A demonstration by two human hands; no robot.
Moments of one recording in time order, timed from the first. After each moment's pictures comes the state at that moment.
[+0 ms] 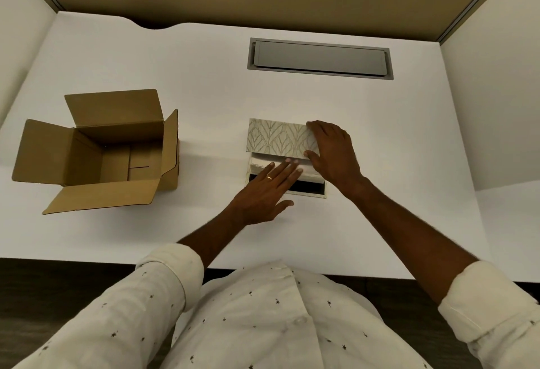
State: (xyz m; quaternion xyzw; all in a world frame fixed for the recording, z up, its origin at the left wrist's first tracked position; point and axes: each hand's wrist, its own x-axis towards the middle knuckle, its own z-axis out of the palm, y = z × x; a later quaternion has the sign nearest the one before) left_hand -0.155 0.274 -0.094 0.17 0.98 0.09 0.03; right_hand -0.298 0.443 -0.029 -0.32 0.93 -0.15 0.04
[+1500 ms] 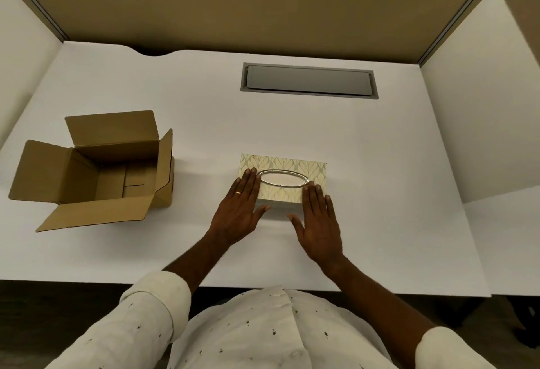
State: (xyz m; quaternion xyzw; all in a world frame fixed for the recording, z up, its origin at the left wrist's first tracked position) left_hand -0.133 0.256 -0.108 -0.01 1.00 0.09 0.03; right_hand -0.183 0.490 -0.112 -0.27 0.96 -0.09 0.02
